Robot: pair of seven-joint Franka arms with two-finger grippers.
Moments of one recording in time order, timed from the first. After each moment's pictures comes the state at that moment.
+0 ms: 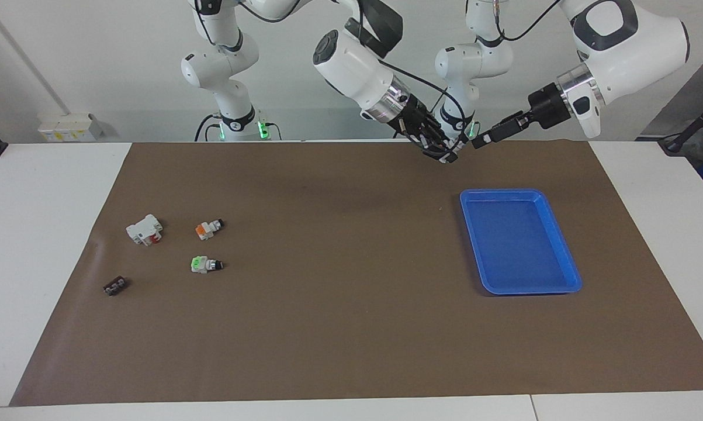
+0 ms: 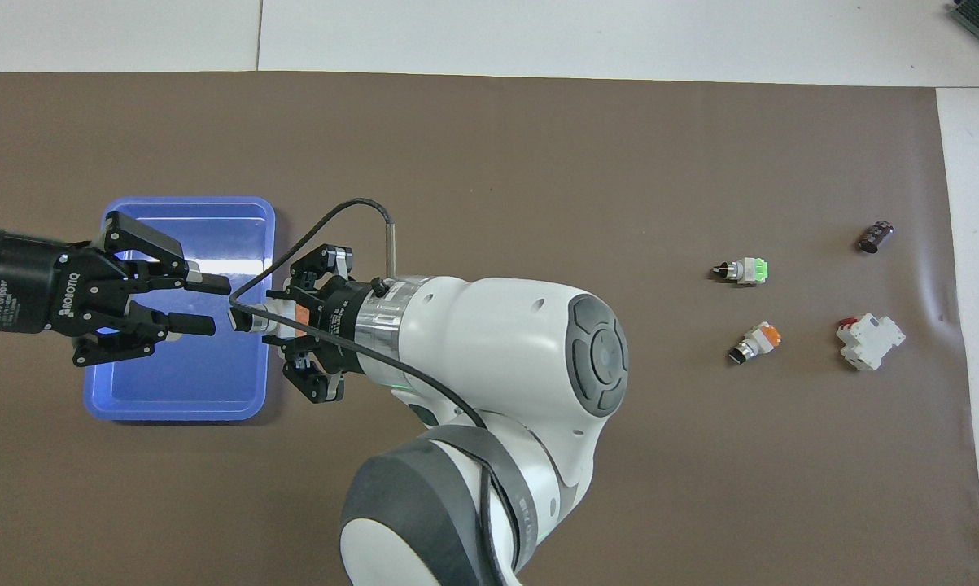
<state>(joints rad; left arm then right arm) 0.06 -0.13 -0.04 -1.86 -0.85 1.58 -0.67 0.71 0.25 0.07 -1.63 0.81 2.51 1.83</state>
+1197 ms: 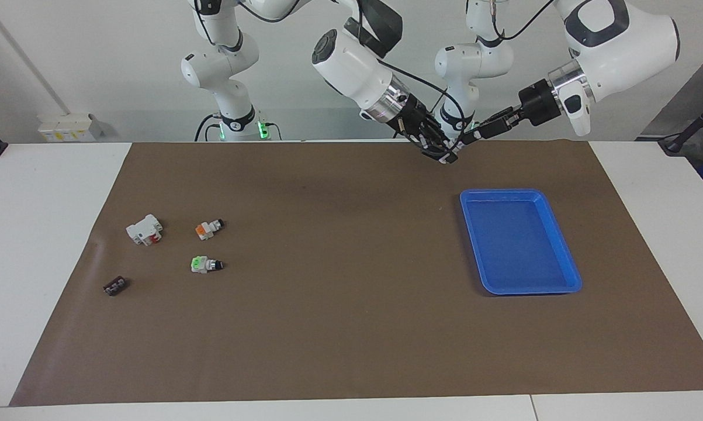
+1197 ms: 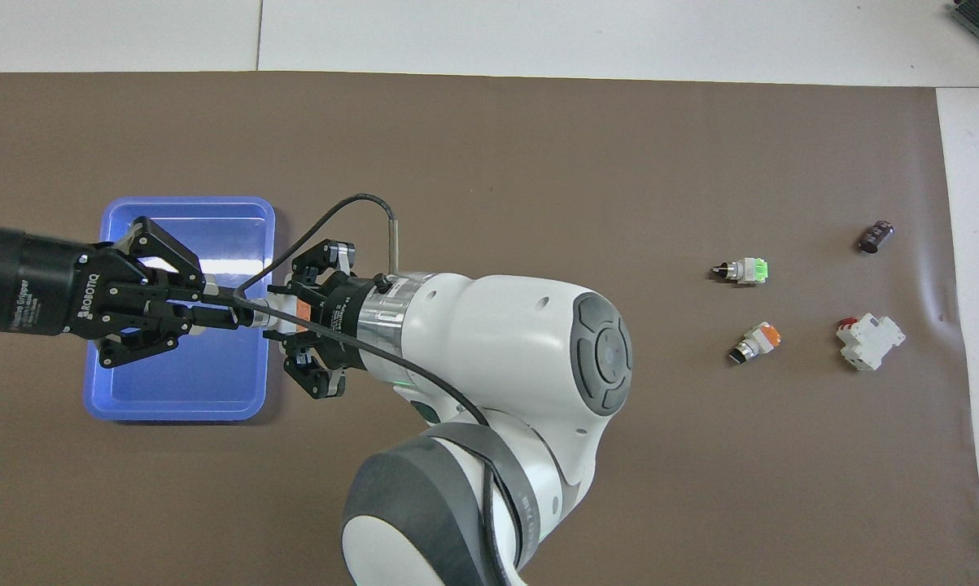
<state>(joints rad) 0.02 -0.14 -0.03 -1.87 -0.85 1.59 -0.70 0.71 0.25 0.07 -1.63 0.81 2.52 1.83</state>
